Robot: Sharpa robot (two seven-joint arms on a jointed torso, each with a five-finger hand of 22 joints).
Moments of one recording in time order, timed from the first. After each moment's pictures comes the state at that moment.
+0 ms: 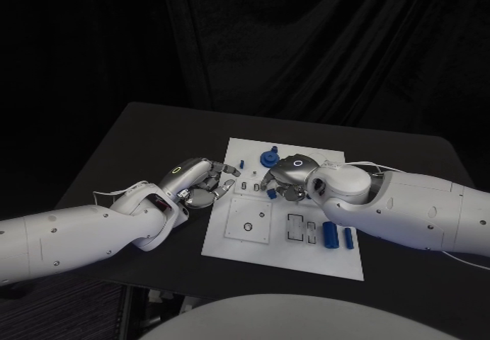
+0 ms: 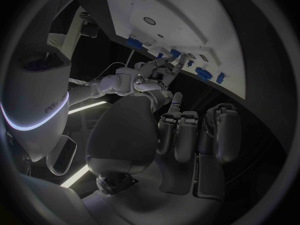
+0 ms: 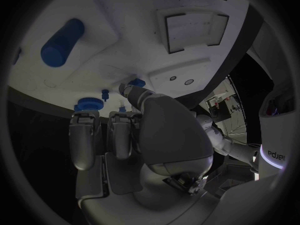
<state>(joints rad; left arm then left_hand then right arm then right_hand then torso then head) 1.08 -0.97 -0.21 1.64 -1.24 -0.71 0.31 1.38 -0.09 0.57 0.18 0.38 0.84 0.16 0.09 0.27 1.47 0.06 1.57 1.31 1.47 0.00 1.57 1.31 0.05 1.46 0.11 1.41 1.31 1.21 -0.58 -0.25 1.45 -1.78 -0.19 -0.20 1.44 -0.03 0.52 -0.06 0.17 0.84 -0.07 0.06 0.26 1.47 -0.08 1.57 1.31 1.47 -0.12 1.57 1.31 0.02 1.47 -0.01 1.57 1.31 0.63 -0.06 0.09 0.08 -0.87</state>
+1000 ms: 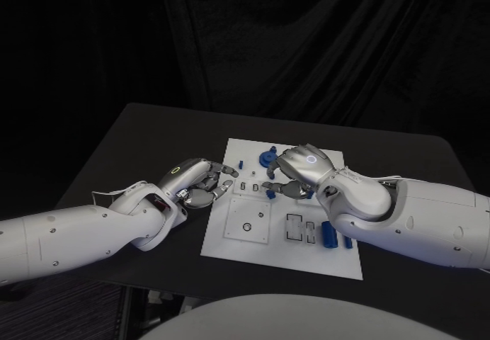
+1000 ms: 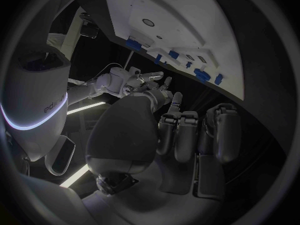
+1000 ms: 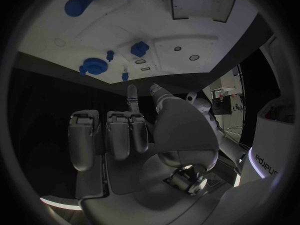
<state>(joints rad) 1.08 -0.97 -0.21 1.64 -1.24 -0.70 0.30 1.38 -0.09 0.57 0.18 0.38 0.84 0.16 0.09 0.27 1.47 0.06 1.57 1.31 1.47 0.00 1.57 1.31 0.05 1.46 0.11 1.41 1.31 1.19 -0.68 -0.25 1.60 -1.94 -0.47 -0.36 1.10 -0.06 0.20 0.21 0.19 0.98 0.07 0.24 0.35 1.46 -0.02 1.57 1.31 1.47 -0.08 1.57 1.31 0.02 1.47 0.03 1.57 1.31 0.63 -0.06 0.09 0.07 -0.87</state>
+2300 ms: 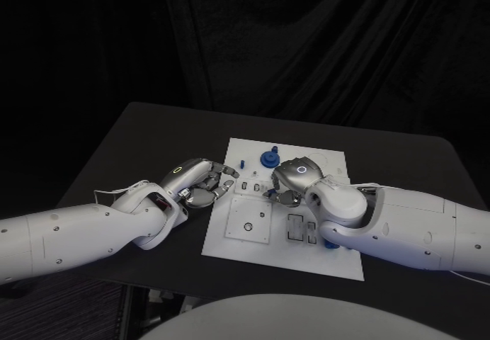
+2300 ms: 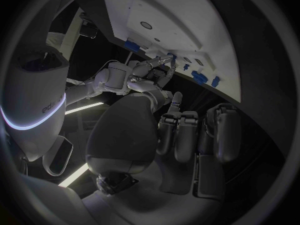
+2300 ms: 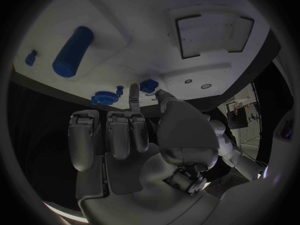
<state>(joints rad) 1.08 -0.96 -0.21 1.63 -1.24 -0.69 0.28 1.38 -0.08 0.58 0.18 0.38 0.85 0.16 0.09 0.27 1.47 0.06 1.57 1.31 1.47 0.00 1.57 1.31 0.05 1.46 0.11 1.41 1.31 1.14 -0.58 -0.25 1.51 -1.97 -0.30 -0.52 1.03 -0.04 0.14 0.27 0.28 0.98 0.05 0.29 0.55 1.46 -0.03 1.57 1.31 1.47 -0.08 1.57 1.31 0.02 1.47 0.03 1.57 1.31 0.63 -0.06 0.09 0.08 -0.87</state>
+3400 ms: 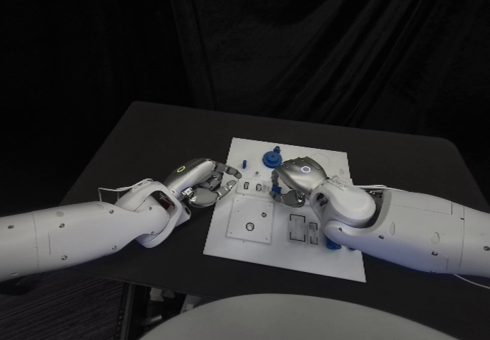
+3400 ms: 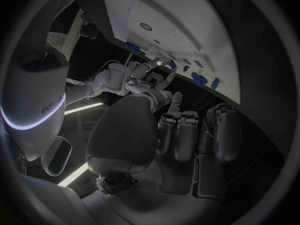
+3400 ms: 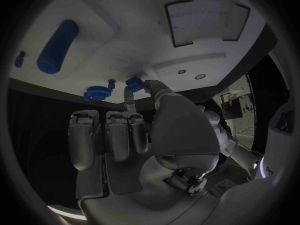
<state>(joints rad) 1.08 -0.96 -0.21 1.62 -1.24 -0.67 0.28 1.38 -0.08 0.58 0.18 0.38 0.85 0.16 0.09 0.27 1.47 0.06 1.57 1.31 1.46 0.01 1.57 1.31 0.05 1.46 0.11 1.41 1.31 1.14 -0.60 -0.25 1.51 -1.91 -0.41 -0.42 1.24 -0.08 0.24 0.10 0.61 0.97 0.05 0.25 0.61 1.46 -0.03 1.57 1.31 1.47 -0.09 1.57 1.31 0.02 1.47 0.02 1.57 1.31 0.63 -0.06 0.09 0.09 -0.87</state>
